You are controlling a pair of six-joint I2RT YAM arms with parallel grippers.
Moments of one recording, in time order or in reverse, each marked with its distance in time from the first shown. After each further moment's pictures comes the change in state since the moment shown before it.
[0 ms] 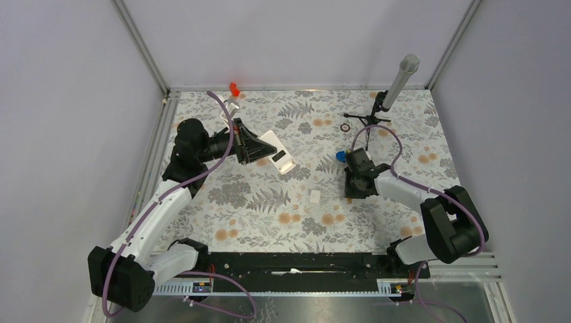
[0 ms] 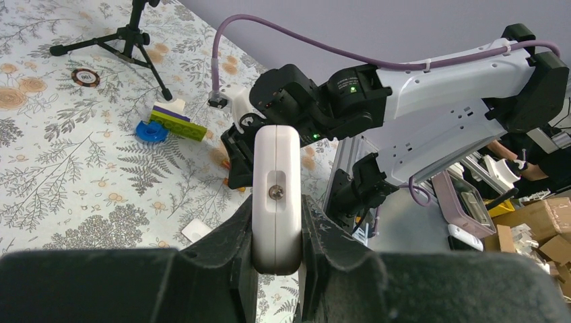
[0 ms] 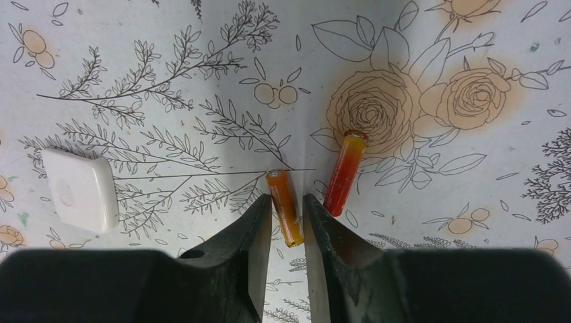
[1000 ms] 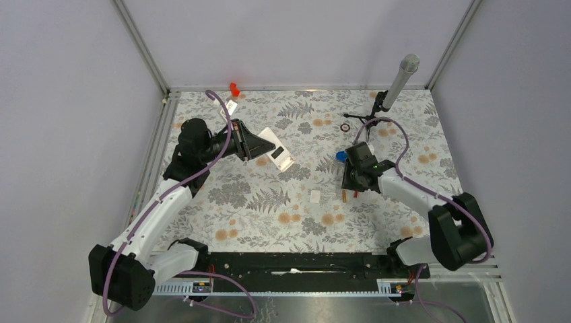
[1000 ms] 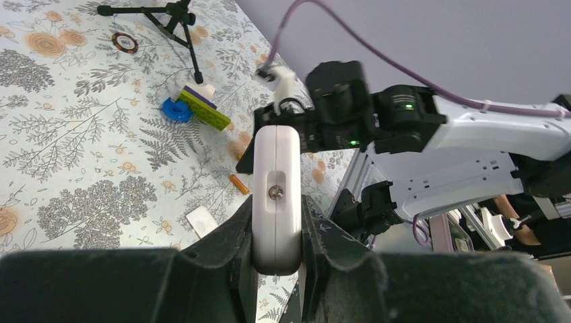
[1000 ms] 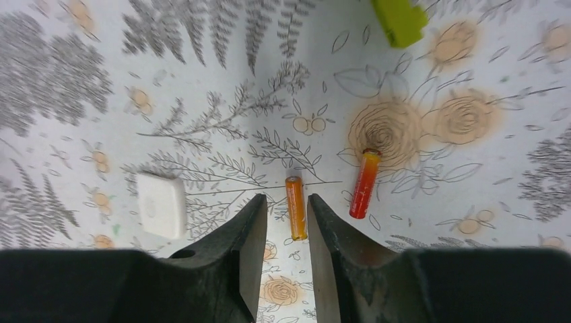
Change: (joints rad) left arm 0.000 0.010 0.000 -0.083 -0.152 -0.091; right arm 0.000 -0.036 0.062 -0.003 0.011 0.089
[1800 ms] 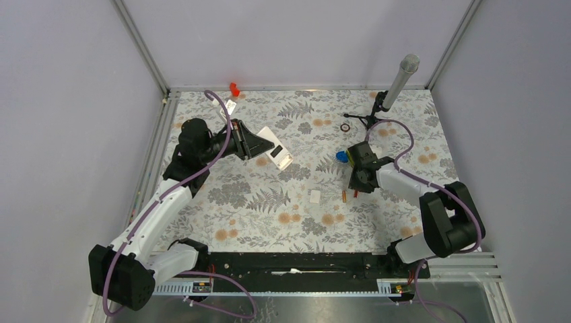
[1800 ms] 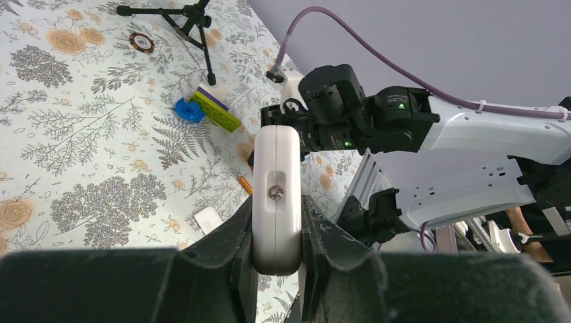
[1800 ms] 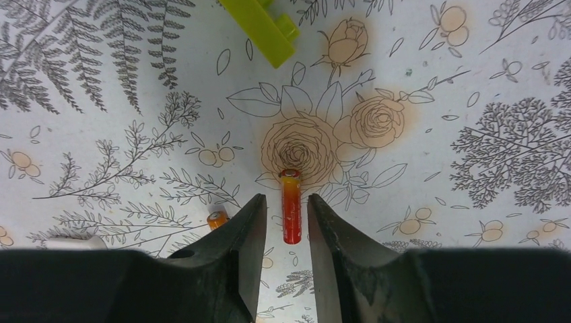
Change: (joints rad) left arm 0.001 0.000 0.000 -0.017 -0.043 0.000; right arm -0.063 0.077 0.014 -0.048 0.124 0.041
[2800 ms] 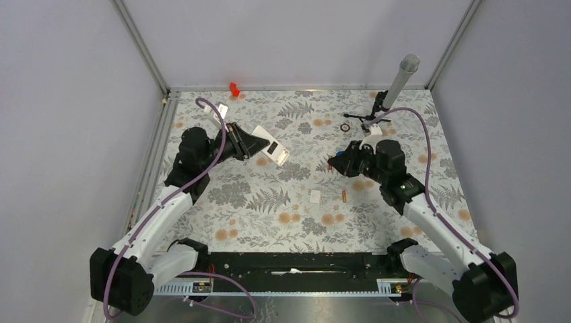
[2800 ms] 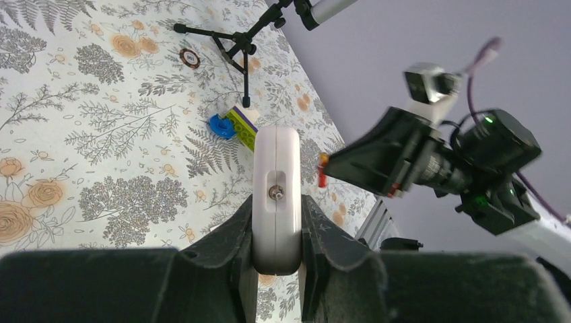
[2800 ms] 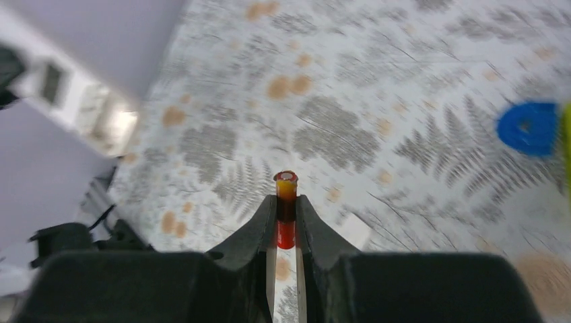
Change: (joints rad) left arm 0.007 -0.043 -0.093 0.066 -0.172 -0.083; right arm 0.008 -0.441 -0.082 0.398 -0.520 -0.106
